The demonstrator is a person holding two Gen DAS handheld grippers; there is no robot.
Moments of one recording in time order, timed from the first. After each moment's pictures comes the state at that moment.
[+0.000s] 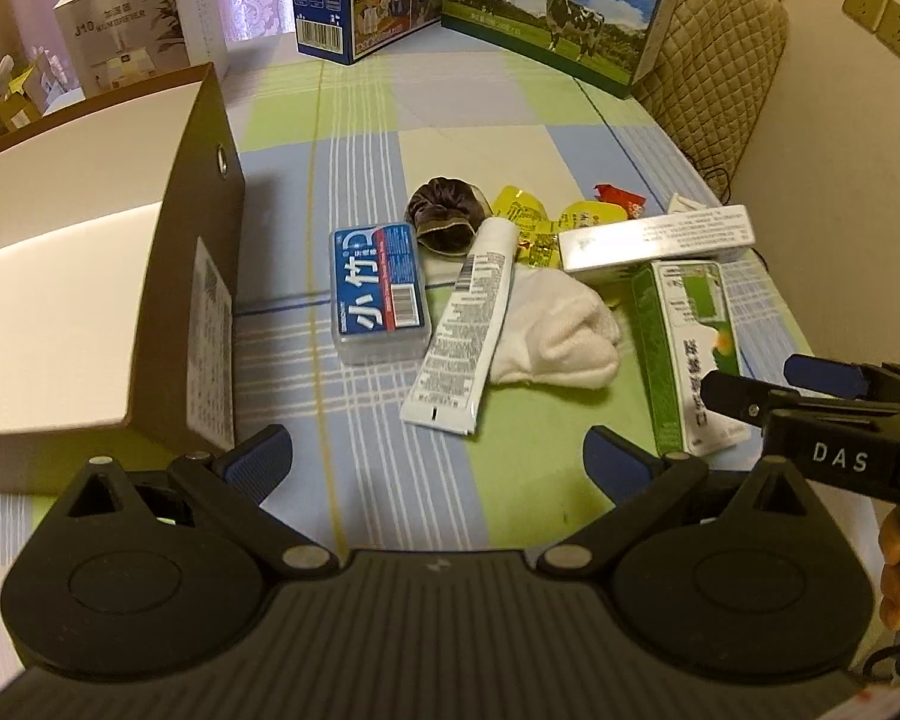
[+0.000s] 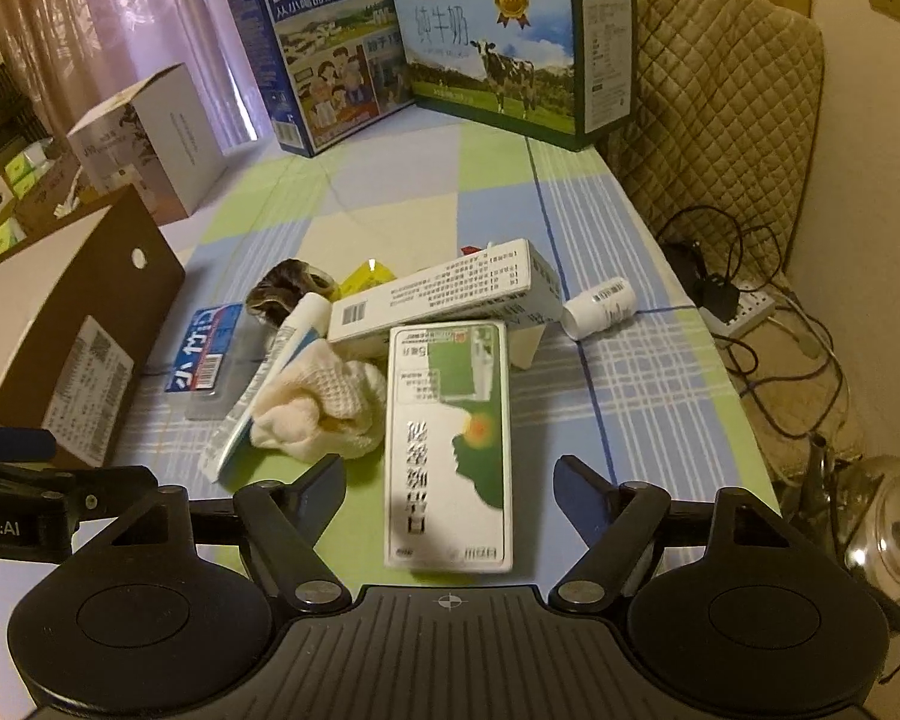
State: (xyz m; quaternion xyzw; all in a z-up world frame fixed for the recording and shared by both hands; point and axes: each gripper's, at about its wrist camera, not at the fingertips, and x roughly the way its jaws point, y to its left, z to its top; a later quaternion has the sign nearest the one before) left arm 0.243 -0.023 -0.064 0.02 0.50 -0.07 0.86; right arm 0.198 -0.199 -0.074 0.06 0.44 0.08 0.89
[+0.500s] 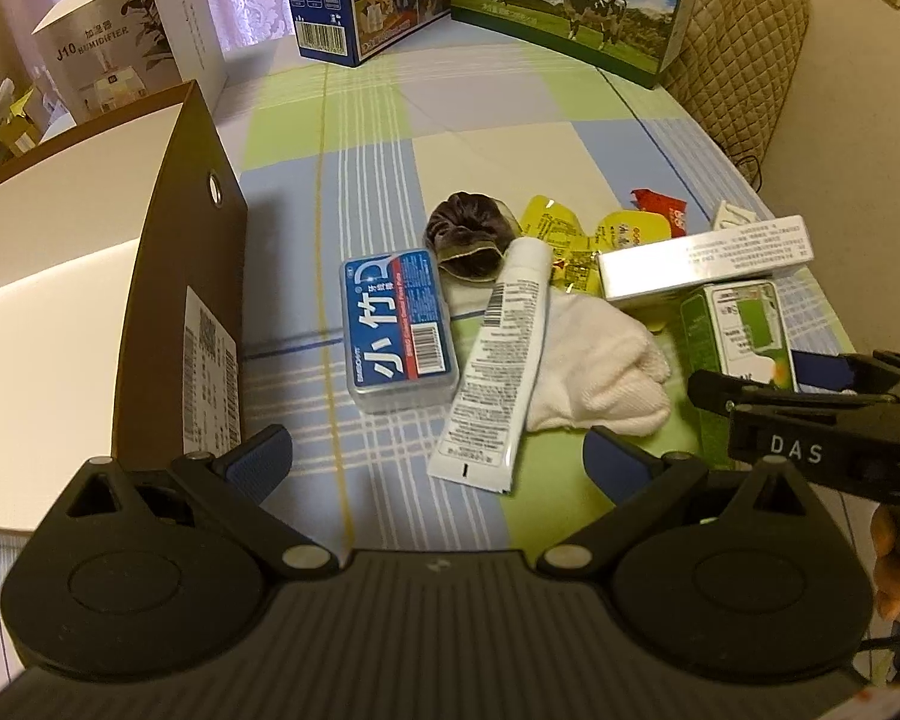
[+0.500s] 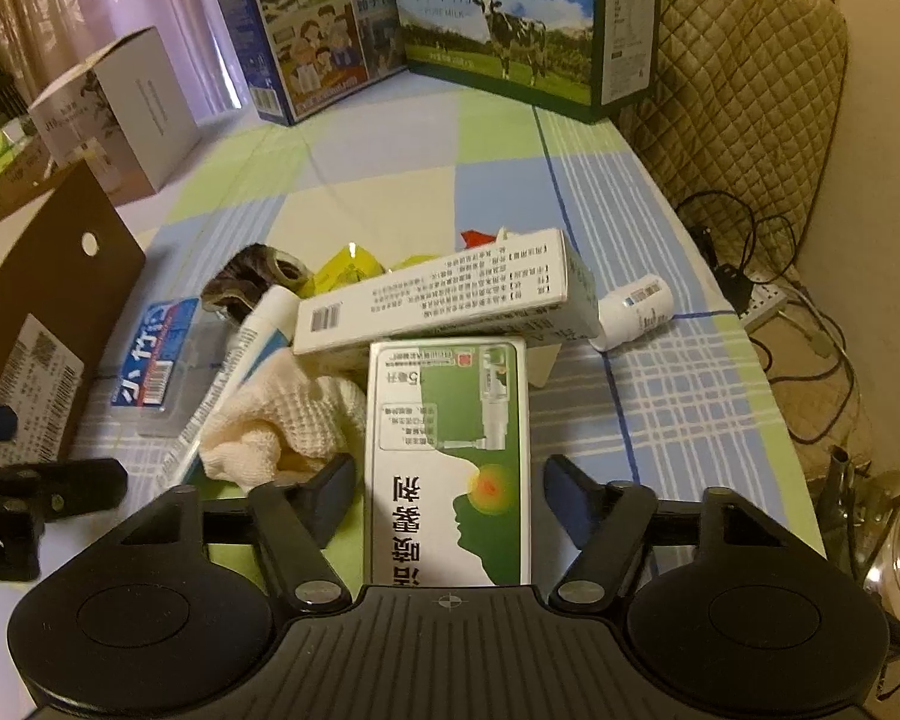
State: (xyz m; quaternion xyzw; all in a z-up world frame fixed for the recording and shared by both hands) left arm 0.276 -0.028 -0.077 0.05 0.50 -0.06 0.86; right arm 0.243 -0.189 -0.107 0.04 0.46 0.07 0.88
